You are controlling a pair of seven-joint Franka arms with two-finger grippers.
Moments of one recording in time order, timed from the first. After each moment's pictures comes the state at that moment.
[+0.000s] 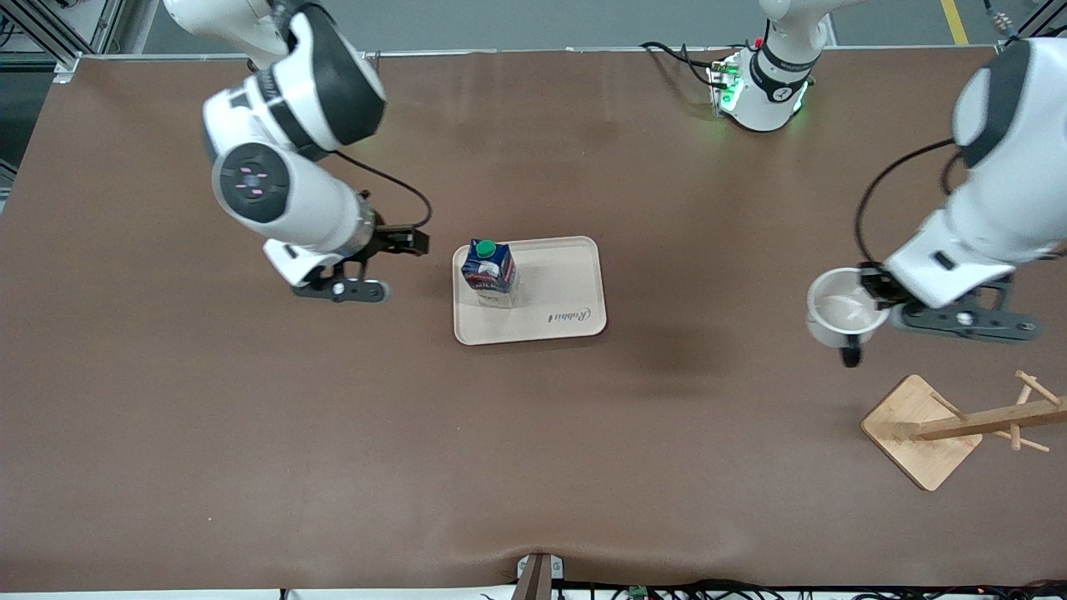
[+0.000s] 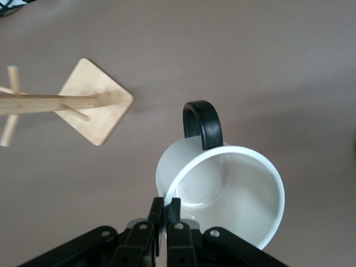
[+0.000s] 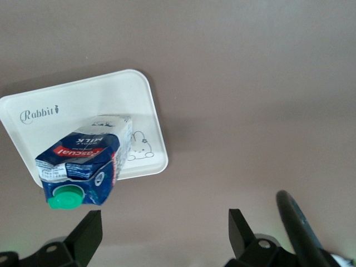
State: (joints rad) left arm 0.38 0.23 -0.54 -1.50 0.24 1.70 0.07; right arm 0.56 0.30 -0.07 -1.60 0.20 1.68 0.60
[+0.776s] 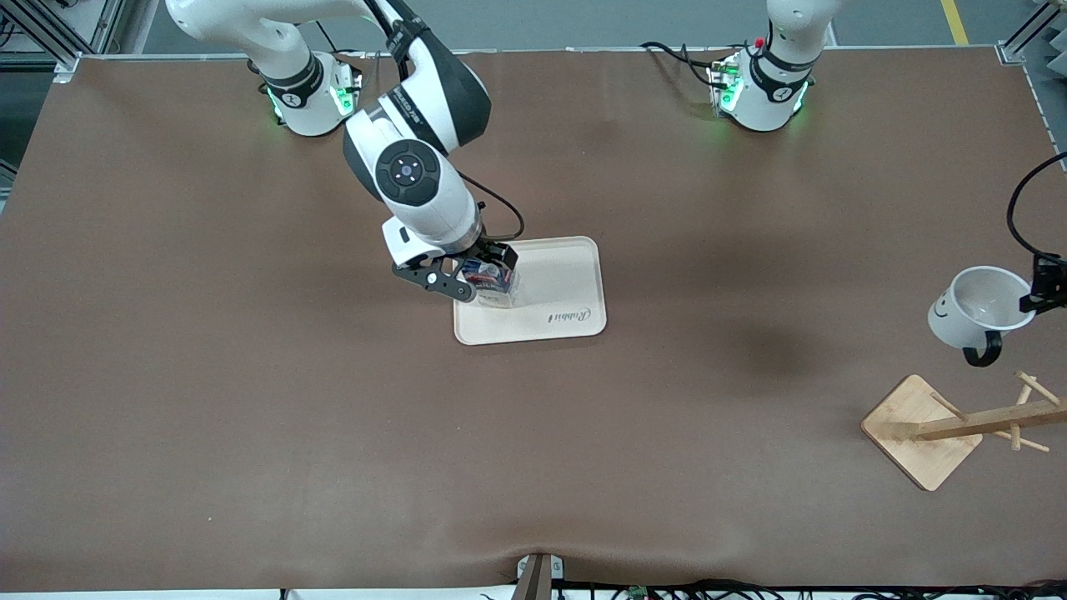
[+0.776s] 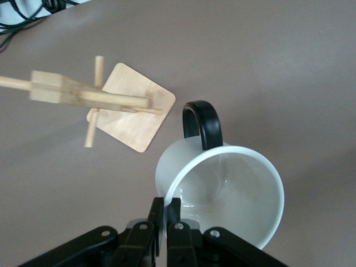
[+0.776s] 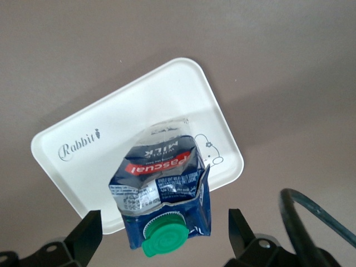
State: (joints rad) left arm 0.69 0.24 -0.53 -1.50 0.07 1.79 0.50; right arm 0.73 0.41 -0.07 -1.63 0.22 1.95 0.96
